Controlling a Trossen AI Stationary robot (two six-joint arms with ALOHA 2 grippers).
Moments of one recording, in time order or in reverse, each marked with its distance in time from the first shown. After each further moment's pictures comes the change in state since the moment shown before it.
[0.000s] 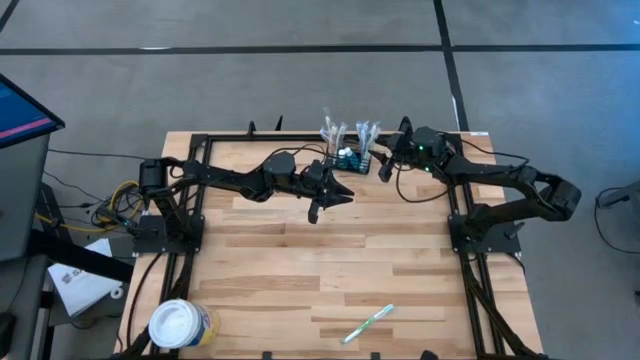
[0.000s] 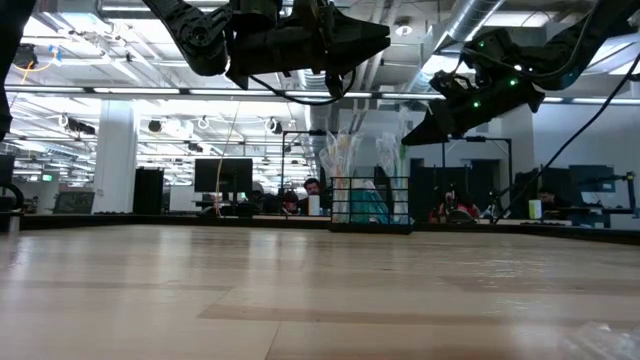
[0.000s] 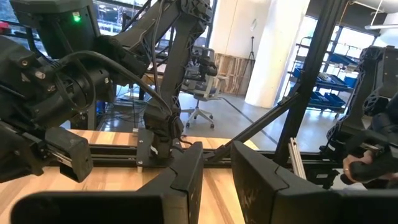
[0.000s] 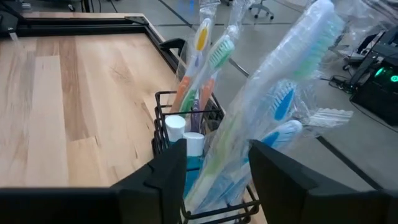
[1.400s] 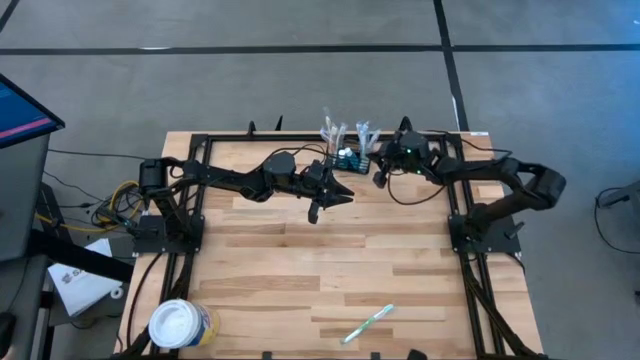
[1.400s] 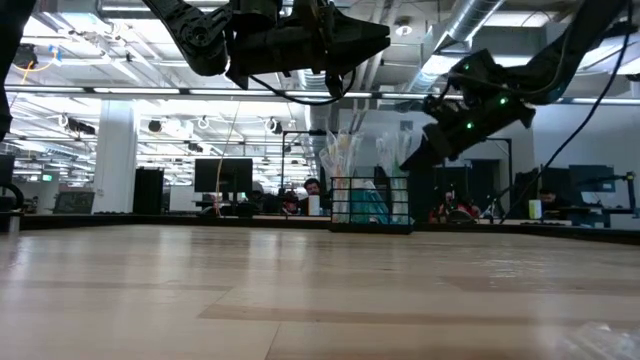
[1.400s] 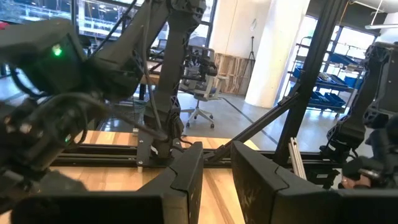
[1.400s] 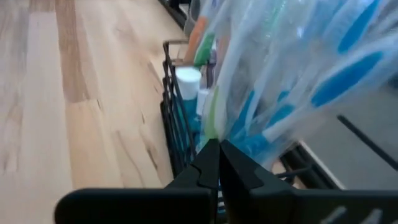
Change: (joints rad) left arm 0.000 0.000 0.000 -0.001 0.000 0.001; right arm 0.016 0.145 0.000 0.018 -0.001 0.000
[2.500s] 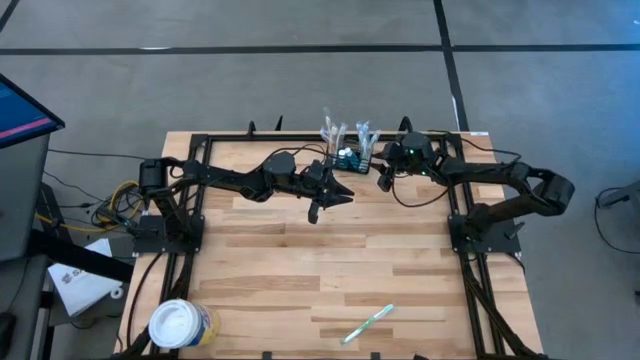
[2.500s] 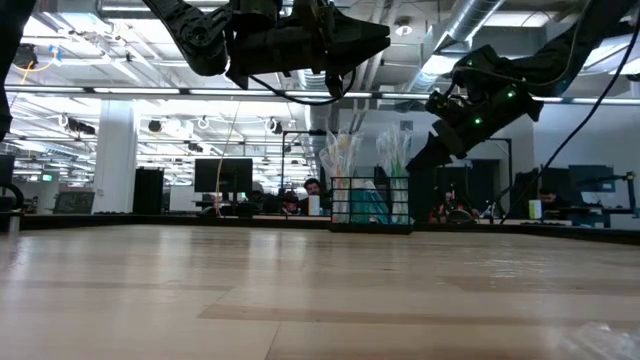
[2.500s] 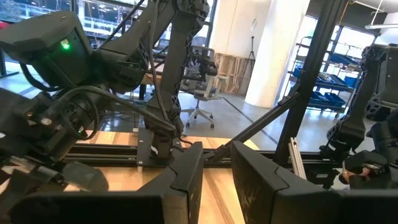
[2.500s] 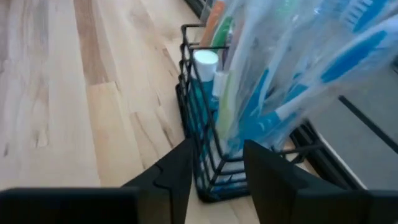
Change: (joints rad) left arm 0.000 0.000 0.000 -0.001 0.000 0.000; right arm 0.007 -0.075 0.000 -0.136 -0.026 -0.011
